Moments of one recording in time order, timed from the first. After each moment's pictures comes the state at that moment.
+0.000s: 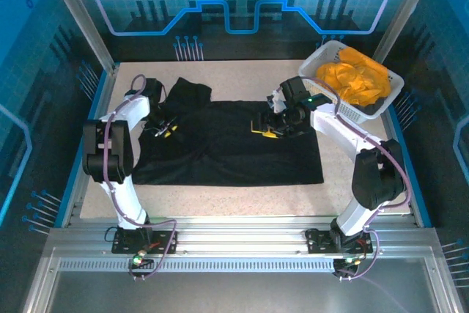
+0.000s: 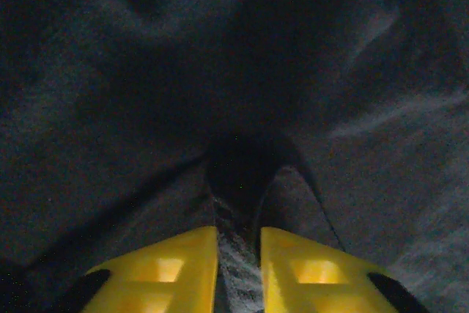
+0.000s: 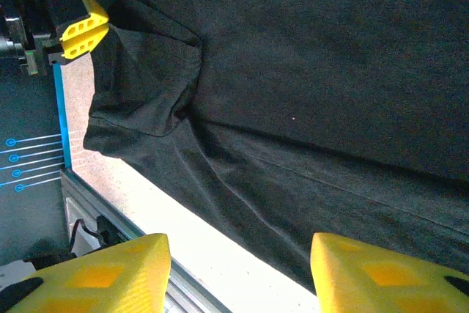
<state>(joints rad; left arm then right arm) 0.04 1.90 1.35 -0.81 0.16 -0.79 0.39 1.66 1.31 -0.74 -0.58 0.52</state>
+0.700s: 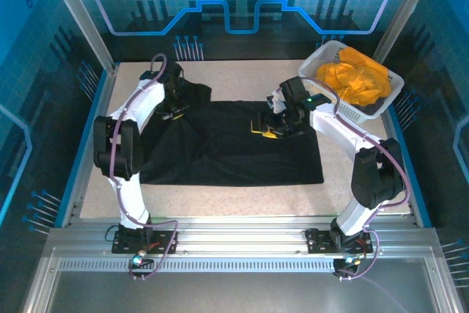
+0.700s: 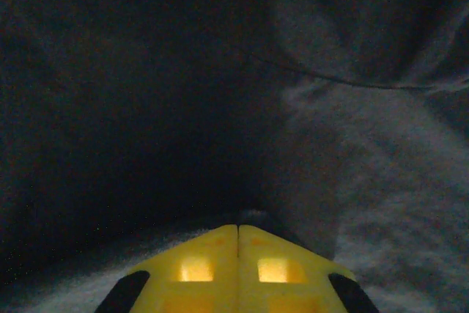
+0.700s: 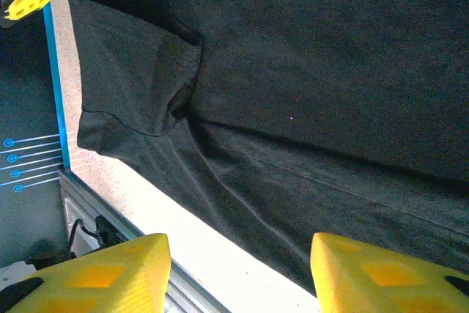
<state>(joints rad) -0.11 1.98 1.66 -1.02 -0.04 -0.64 0.39 1.67 1.31 -0.74 -0.58 0.52</state>
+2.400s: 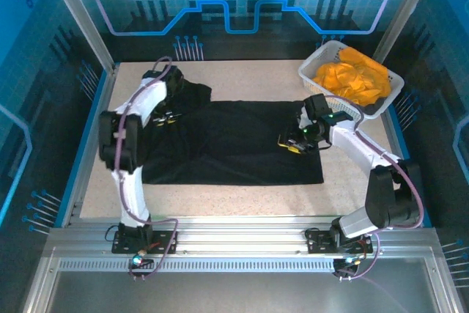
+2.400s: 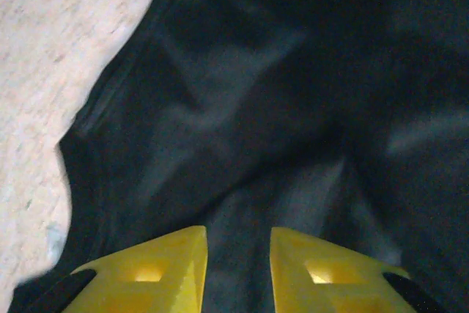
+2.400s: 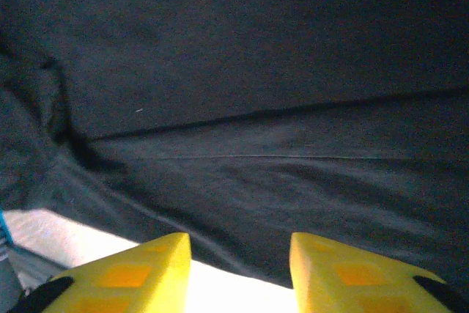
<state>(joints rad) -0.09 1.99 1.65 -1.13 -0.24 -0.59 0.25 1.48 1.03 -0.76 -0.41 0.61</state>
